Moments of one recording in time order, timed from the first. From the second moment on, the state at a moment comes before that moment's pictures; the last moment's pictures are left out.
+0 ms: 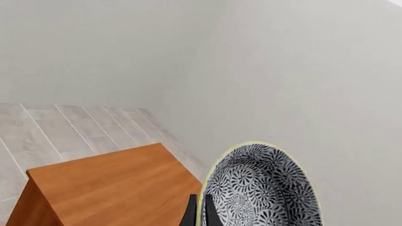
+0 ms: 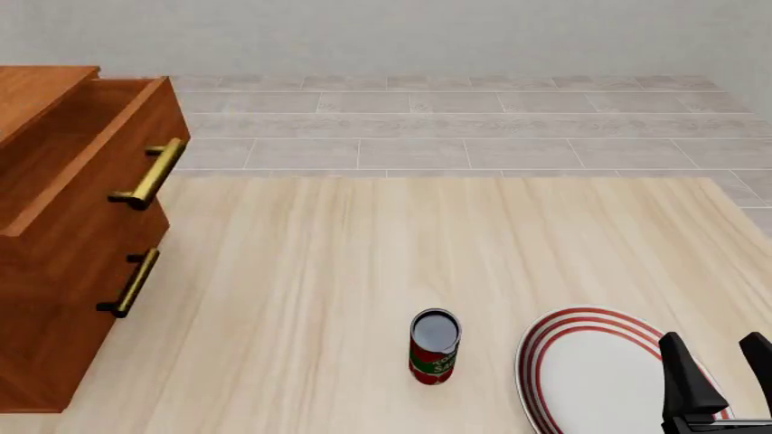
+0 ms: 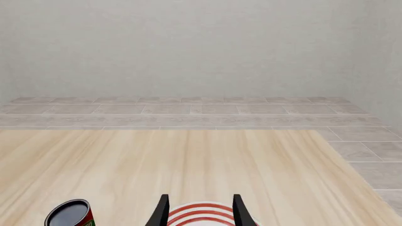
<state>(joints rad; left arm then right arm) 0.63 0.76 -1.09 0.22 -0.63 0.00 0.01 0.00 0.00 0.00</state>
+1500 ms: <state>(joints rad) 0.77 1.03 -1.04 0.17 -0.70 0.00 0.01 0.00 0.00 0.00</state>
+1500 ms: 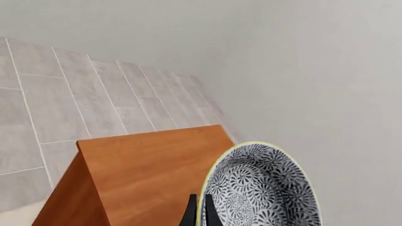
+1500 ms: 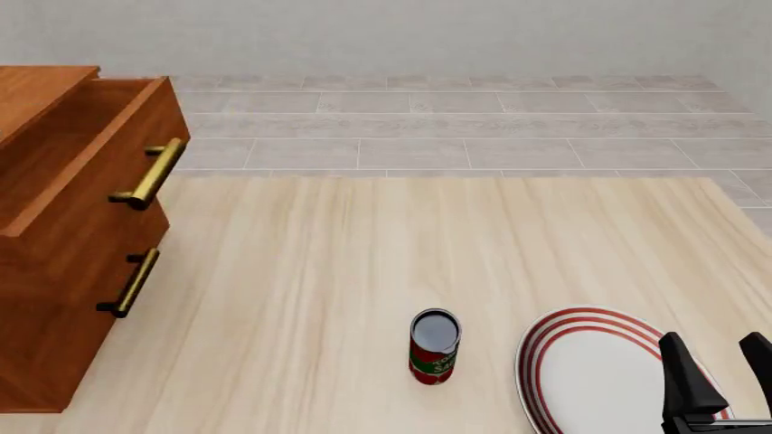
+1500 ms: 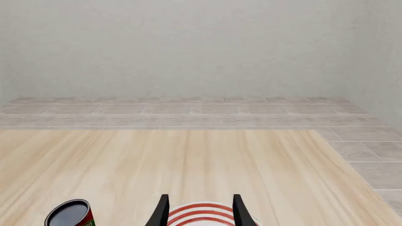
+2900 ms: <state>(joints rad) 0.77 1.15 -1.01 0.07 -0.56 0.00 0.01 0.00 0.00 0.00</state>
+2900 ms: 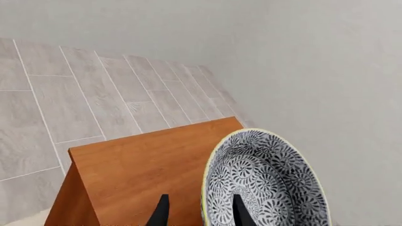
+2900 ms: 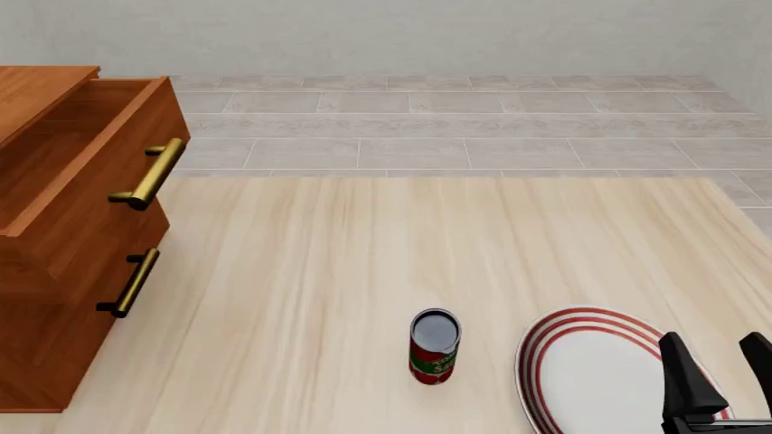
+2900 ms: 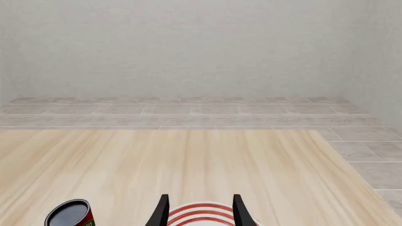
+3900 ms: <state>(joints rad) 0.68 0.83 -0.95 0.12 -0.56 0.00 0.01 0.00 0.00 0.00</state>
